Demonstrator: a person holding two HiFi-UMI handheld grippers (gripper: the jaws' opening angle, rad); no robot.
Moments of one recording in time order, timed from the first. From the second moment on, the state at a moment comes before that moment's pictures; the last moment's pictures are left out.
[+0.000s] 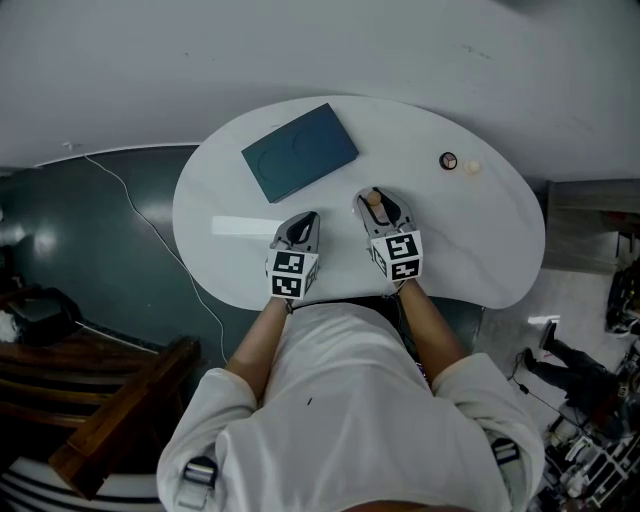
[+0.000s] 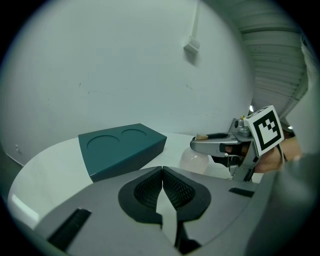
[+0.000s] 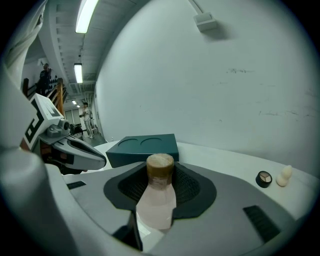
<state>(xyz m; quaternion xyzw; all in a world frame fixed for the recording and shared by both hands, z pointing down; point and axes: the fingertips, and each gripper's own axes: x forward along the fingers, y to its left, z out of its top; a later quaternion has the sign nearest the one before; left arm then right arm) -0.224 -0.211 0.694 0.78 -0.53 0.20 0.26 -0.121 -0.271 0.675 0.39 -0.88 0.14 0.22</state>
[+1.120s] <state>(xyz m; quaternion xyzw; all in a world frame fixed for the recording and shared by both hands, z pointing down) -0.219 -0.210 0.701 0.79 -0.51 0.20 0.27 -0.113 -0.266 0.704 0.41 -0.87 0.15 0.24</state>
